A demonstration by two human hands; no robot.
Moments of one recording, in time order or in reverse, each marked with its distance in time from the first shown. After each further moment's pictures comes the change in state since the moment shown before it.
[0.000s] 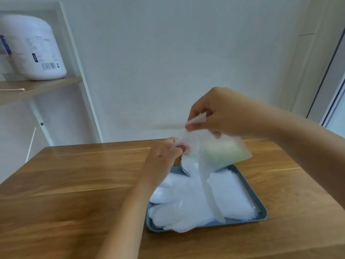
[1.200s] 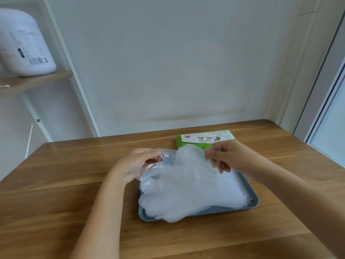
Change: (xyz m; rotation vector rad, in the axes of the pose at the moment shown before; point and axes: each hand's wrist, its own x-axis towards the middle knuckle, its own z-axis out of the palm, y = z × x) left_hand 0.016 -0.057 -0.039 -0.130 -0.012 -0.613; right_hand -0.046 0.103 0.095 0.667 -0.057 0.470
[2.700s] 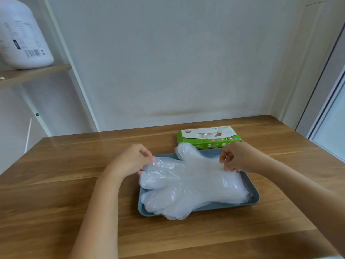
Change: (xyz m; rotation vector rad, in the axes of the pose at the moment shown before) left_hand -0.017 0.009 -0.003 0.777 0.148 0.026; right_hand 0.025 0.043 -0.018 -0.582 -0.051 0.109
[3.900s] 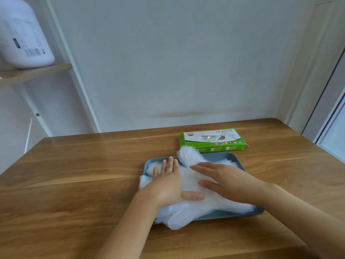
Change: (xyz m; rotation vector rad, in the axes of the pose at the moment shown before) left_hand -0.011 0.028 0.077 0.506 -0.333 0.127; right_hand -0.008 -0.018 0.041 -0.301 -0.070 -0.435
